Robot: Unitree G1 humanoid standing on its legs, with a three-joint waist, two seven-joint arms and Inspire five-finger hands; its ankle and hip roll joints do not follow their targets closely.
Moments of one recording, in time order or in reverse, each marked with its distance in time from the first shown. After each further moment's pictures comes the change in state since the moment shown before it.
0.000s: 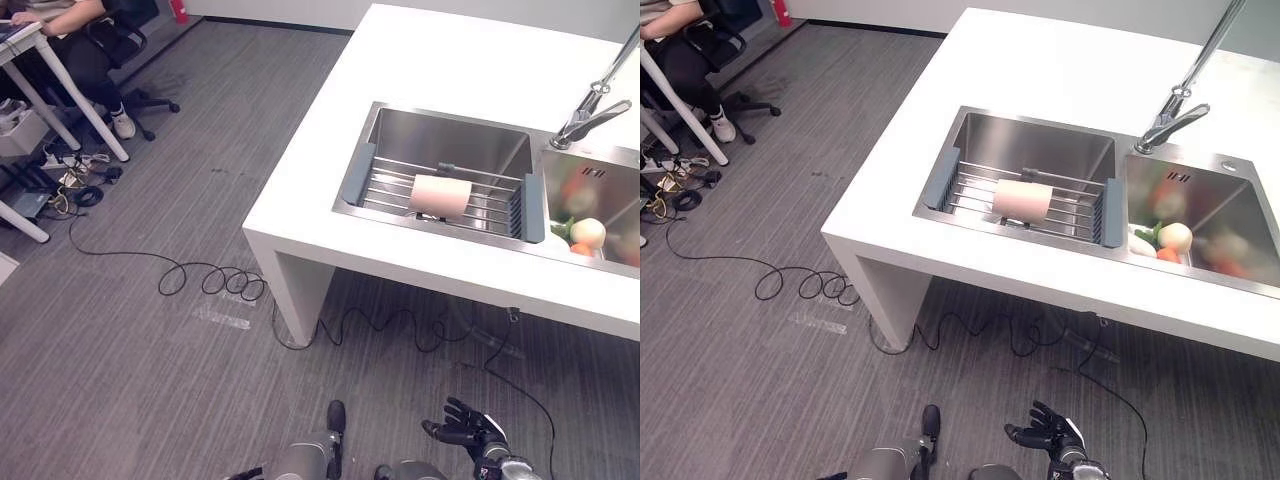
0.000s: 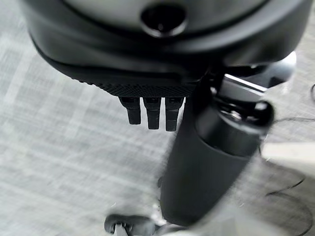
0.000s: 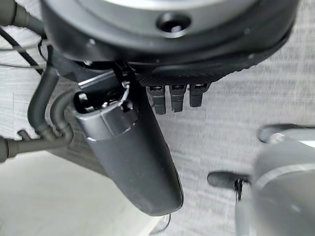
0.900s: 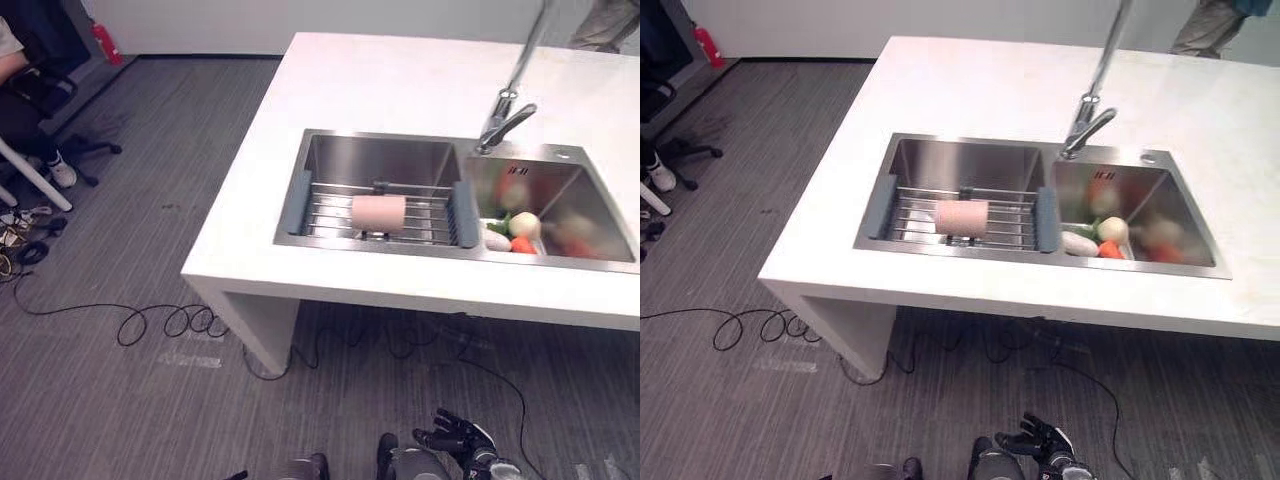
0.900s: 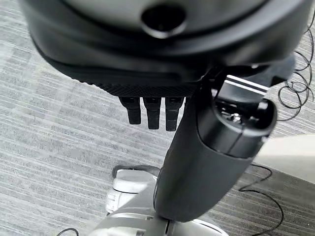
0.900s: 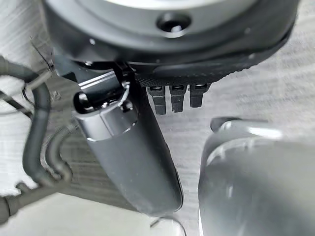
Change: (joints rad) left arm 0.031 0.012 0.002 0.013 -0.118 0.023 0.046; right arm -0.020 0.019 -0.062 0.057 -0.035 0.078 -0.012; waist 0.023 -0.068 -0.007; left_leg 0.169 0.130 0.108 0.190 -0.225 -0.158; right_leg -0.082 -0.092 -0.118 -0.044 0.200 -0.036
